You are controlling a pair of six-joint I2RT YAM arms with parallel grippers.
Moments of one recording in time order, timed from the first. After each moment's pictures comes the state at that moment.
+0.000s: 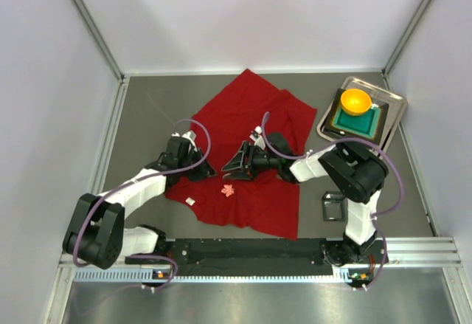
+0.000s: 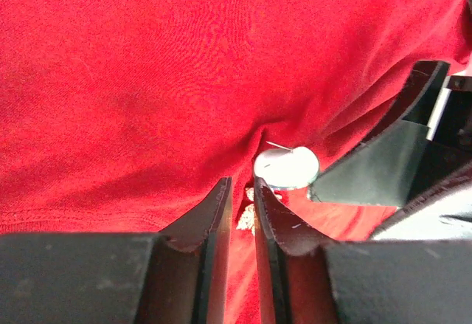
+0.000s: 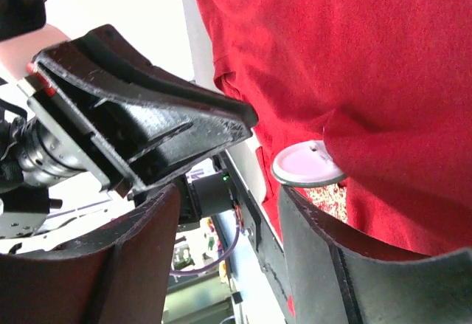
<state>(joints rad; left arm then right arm) -0.36 1.28 0.57 -0.12 0.27 -0.71 0.72 1.89 0.79 0.67 -0.62 1.28</state>
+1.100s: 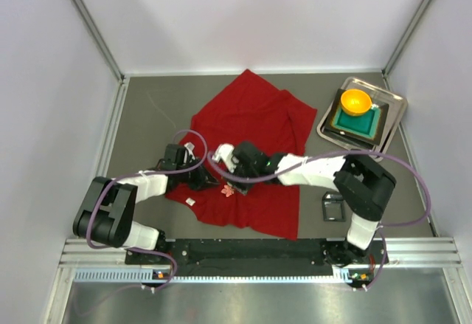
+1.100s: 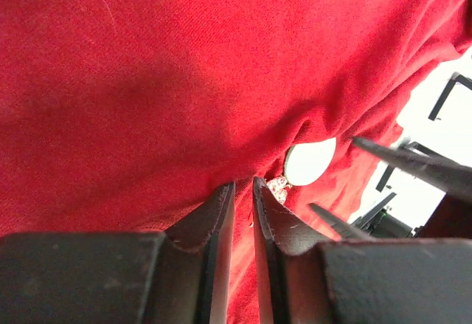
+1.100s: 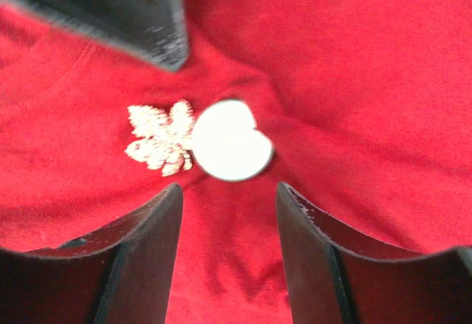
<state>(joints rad) -0.27 1.42 0.46 0.05 0.49 -0.82 0.94 1.77 1.09 -0.20 -0.12 -0.07</state>
